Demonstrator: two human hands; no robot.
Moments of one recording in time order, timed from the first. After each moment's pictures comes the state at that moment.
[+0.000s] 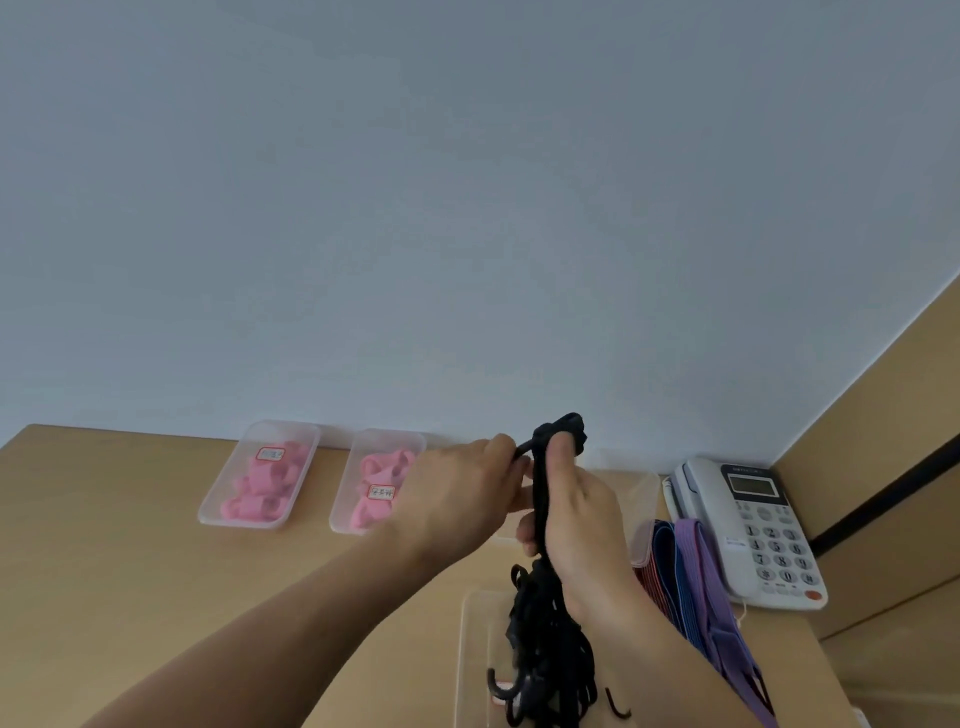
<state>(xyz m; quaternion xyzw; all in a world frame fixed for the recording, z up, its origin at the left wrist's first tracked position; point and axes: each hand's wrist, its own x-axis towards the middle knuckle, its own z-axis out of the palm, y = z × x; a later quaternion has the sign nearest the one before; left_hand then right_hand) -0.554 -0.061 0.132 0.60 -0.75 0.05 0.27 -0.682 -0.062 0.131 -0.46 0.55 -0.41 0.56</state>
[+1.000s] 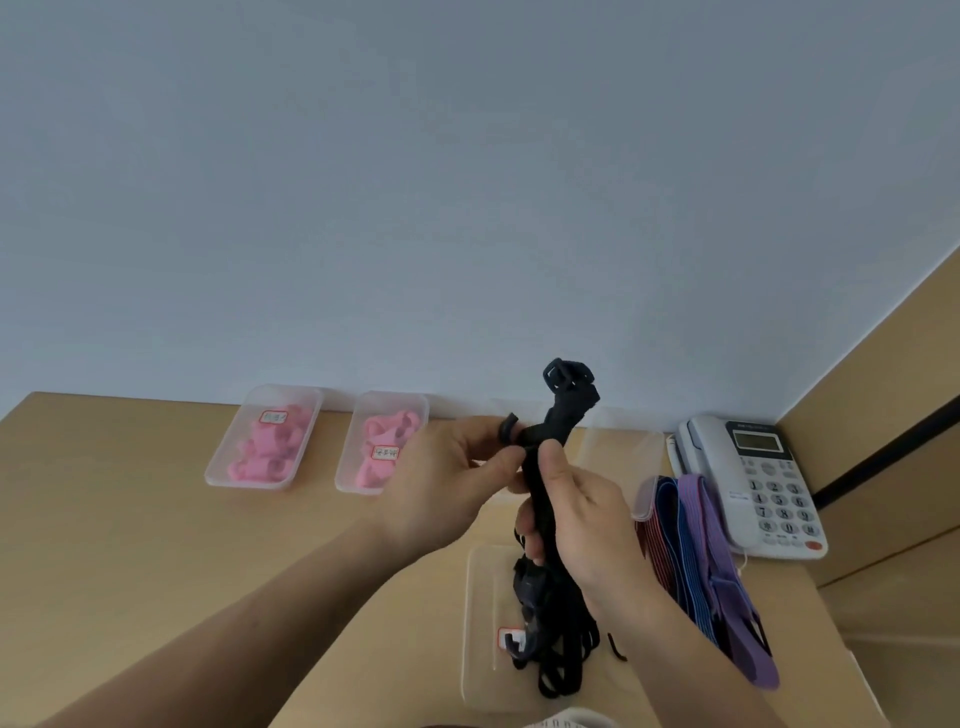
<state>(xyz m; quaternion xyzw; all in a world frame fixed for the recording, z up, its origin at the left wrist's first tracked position) -0.547 -0.031 0.126 0.51 -0.61 -0.40 0.45 -0.699 -0.035 0.111 -0.53 0.51 -0.38 0.57</state>
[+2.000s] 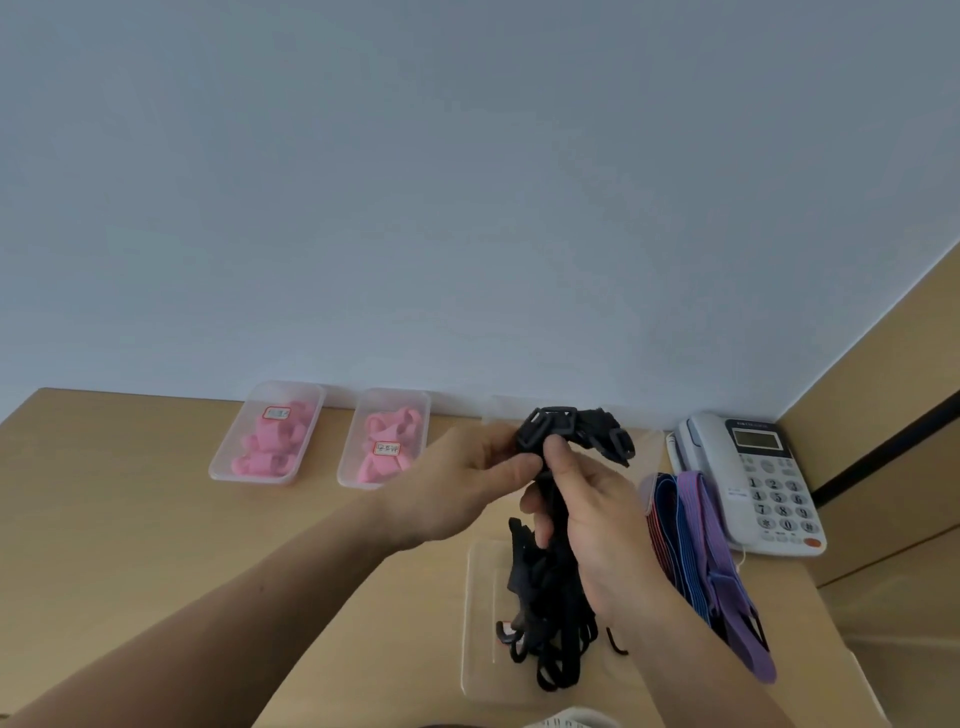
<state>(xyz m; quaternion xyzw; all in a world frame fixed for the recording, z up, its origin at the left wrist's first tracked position) -0.546 -0.037 0.128 0.41 -0.66 -0.53 0.35 -0.702 -0.031 0.120 -0.46 0.49 -0.43 0.60</state>
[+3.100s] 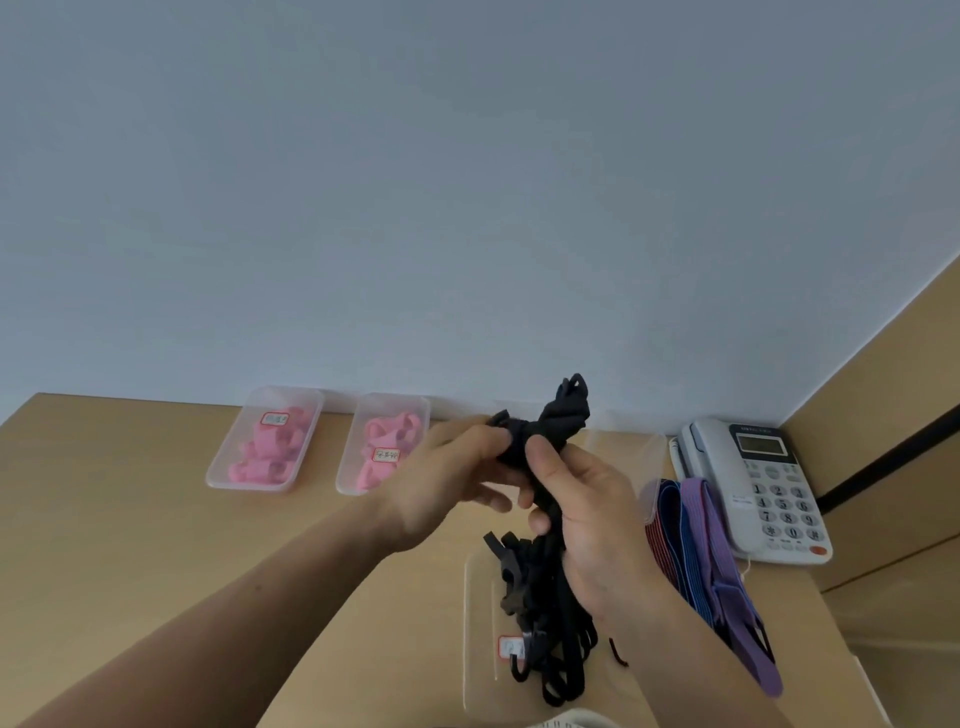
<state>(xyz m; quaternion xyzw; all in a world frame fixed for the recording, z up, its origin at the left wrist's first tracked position) -0.536 -0.048 0.124 0.44 -0.52 -0.61 0.40 -0.695 -0.044 0.117 -0.42 0.43 -0.45 0.66</state>
